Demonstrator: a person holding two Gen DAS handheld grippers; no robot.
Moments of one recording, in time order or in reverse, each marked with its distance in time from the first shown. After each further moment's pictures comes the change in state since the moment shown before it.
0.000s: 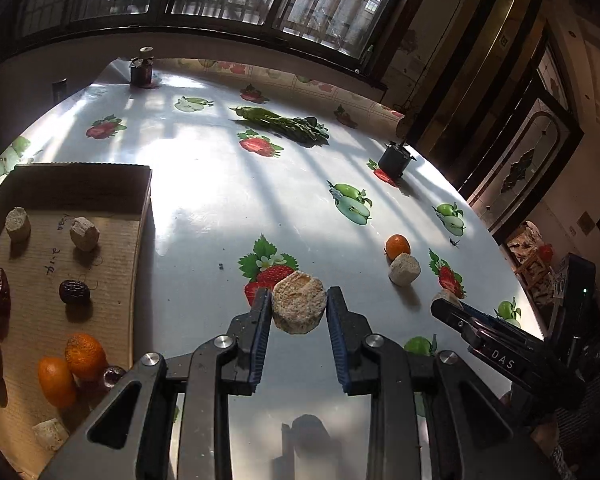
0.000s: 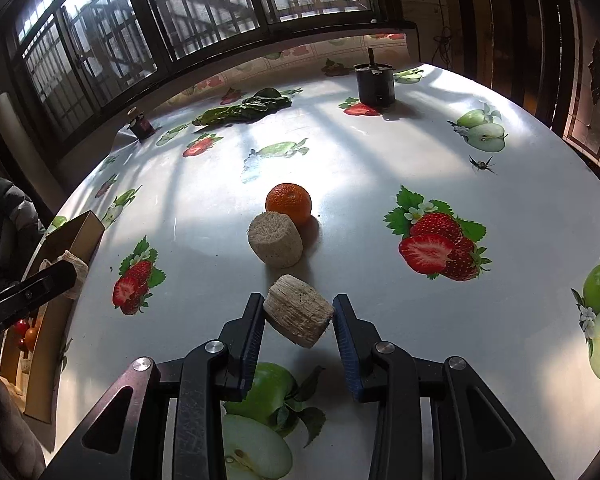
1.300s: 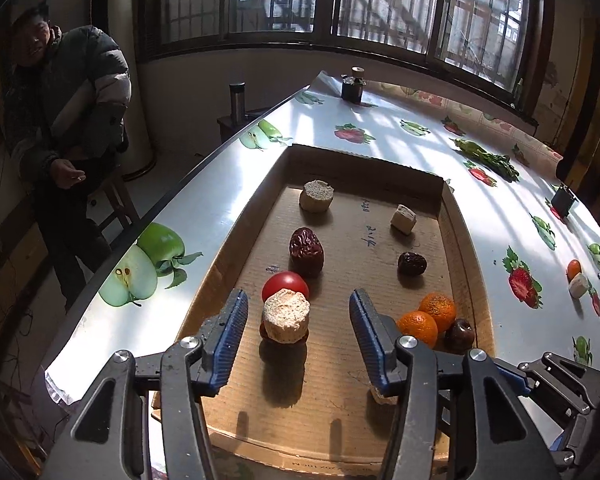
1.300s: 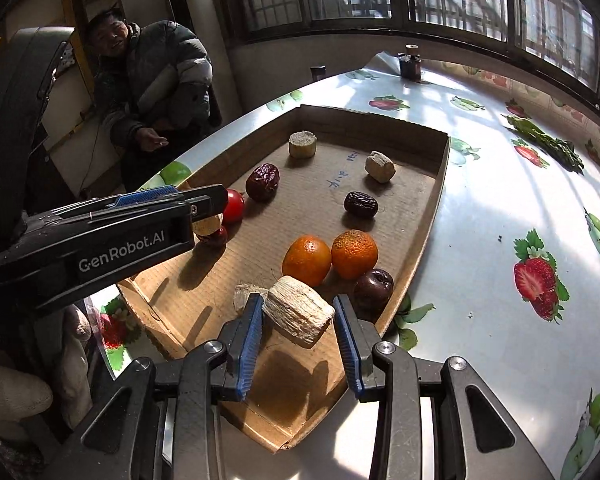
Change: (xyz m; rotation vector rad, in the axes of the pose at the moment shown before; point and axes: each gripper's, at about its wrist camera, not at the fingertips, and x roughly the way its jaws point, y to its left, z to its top) left arm -0.092 0.137 -0.038 -0.126 -0.096 0.534; right arm 0.027 0.281 -0.082 -0.535 0.146 0.375
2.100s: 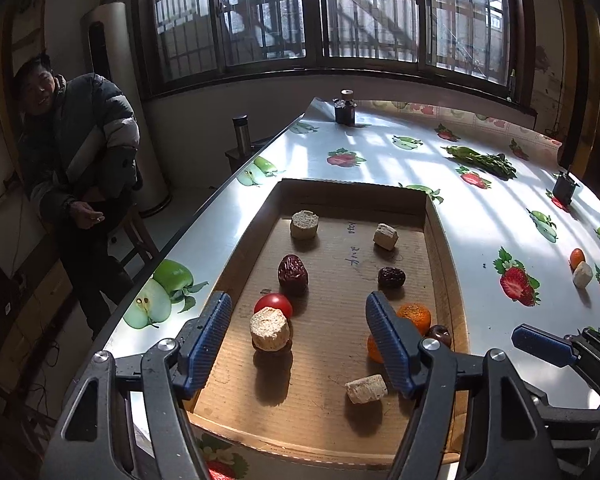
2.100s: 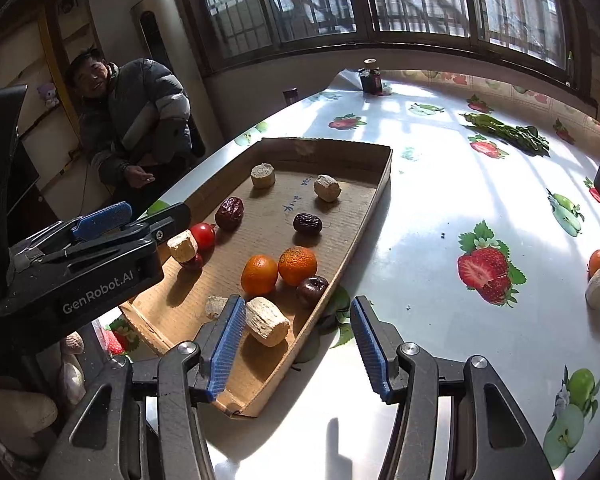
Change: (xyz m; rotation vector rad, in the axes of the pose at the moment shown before) left arm -0.030 -0.036 0.002 0.099 -0.085 0.079; right arm -0.045 -0.039 -0.005 0.116 -0.079 -0.031
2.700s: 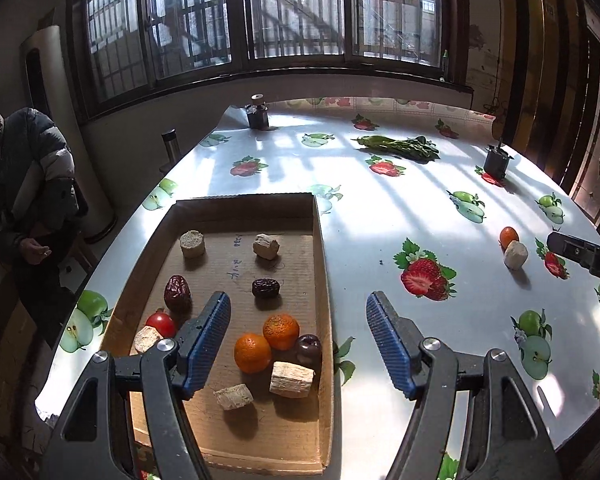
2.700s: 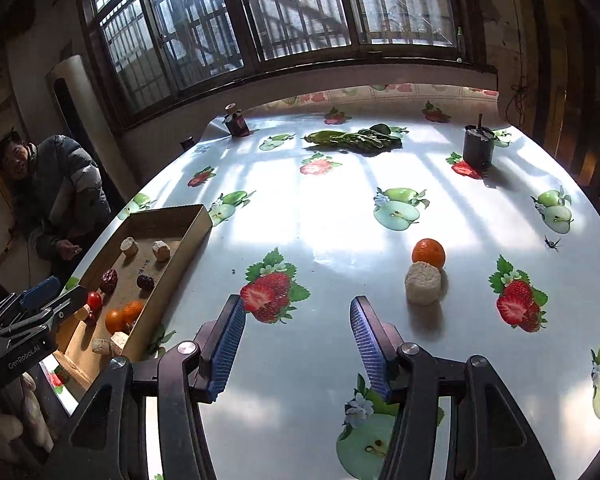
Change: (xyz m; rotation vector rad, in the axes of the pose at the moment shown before) left arm -0.016 -0.091 0.012 0.138 0.013 -0.204; right arm -0.105 -0.178 0.004 0.277 -0.120 -0.271
